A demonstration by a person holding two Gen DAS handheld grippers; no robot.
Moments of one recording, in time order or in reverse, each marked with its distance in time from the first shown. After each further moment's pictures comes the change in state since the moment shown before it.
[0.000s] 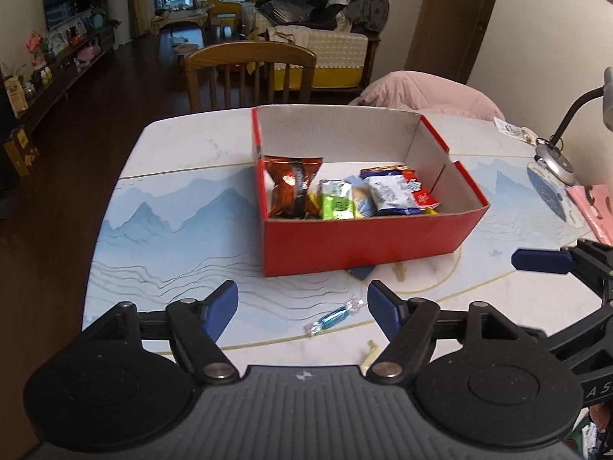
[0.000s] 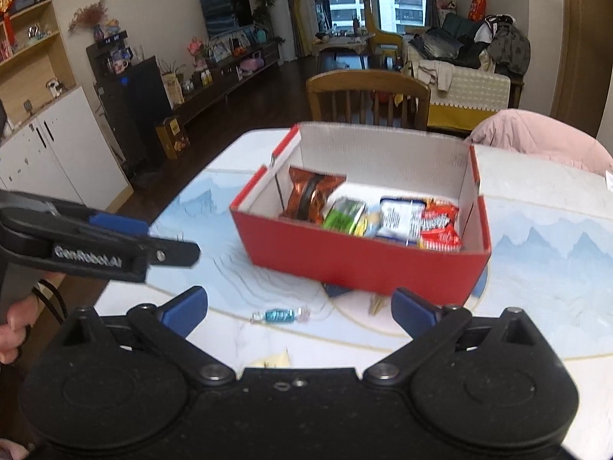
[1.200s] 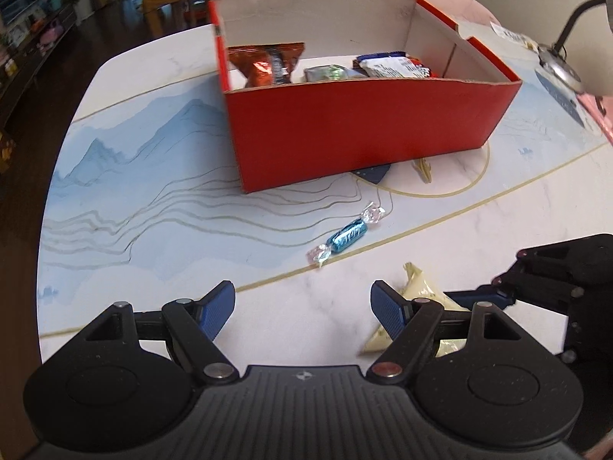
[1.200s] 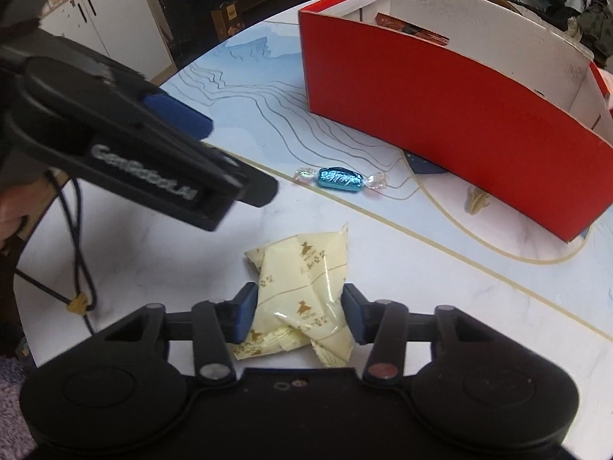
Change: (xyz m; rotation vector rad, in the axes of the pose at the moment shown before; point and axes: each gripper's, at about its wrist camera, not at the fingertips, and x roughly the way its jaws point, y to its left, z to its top) left arm 0.093 -0.009 -0.043 0.152 0.214 -0.014; right arm 0.092 0.031 -0.073 -0.199 0.299 0.112
